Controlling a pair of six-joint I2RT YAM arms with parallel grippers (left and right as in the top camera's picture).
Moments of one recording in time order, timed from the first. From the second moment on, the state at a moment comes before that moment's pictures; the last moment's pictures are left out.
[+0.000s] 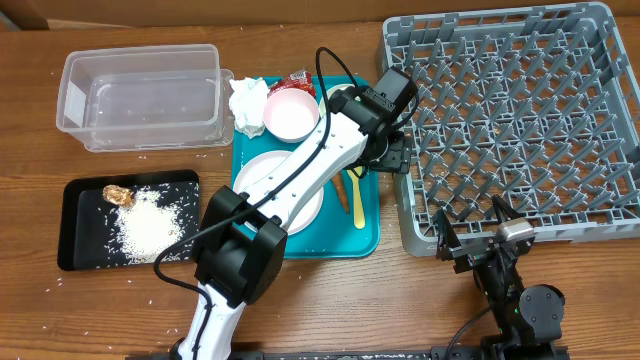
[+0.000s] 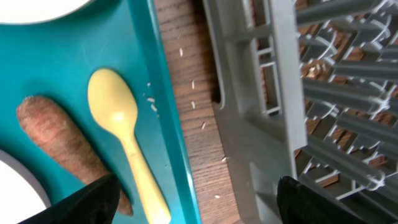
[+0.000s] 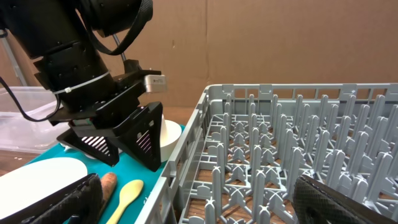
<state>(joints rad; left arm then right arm) -0.69 2.17 1.93 -1.05 0.12 -0.55 0.12 0.01 0.02 -0.01 -0.15 0.07</state>
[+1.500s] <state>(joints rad) -0.60 2.30 1.93 -1.12 -0.03 -0.86 0.12 0.01 0.02 -0.01 -0.15 0.06</state>
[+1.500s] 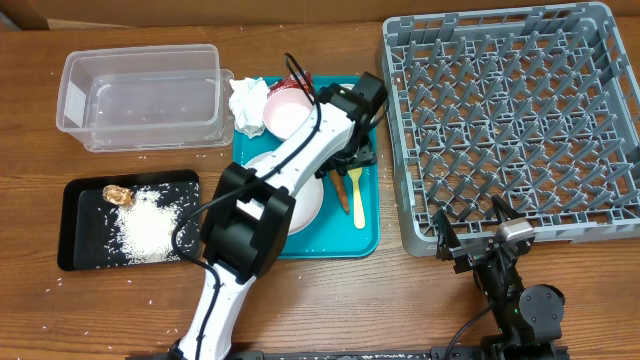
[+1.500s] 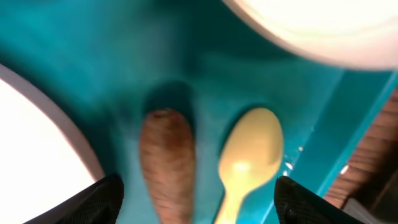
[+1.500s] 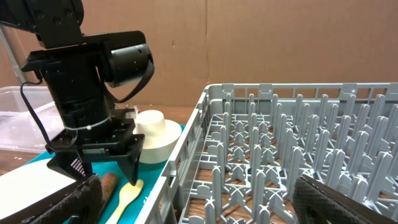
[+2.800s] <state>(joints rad) -0.61 2.30 1.84 -1.09 -0.01 -0.86 0.12 0.01 0.02 -0.01 -0.15 0.07</state>
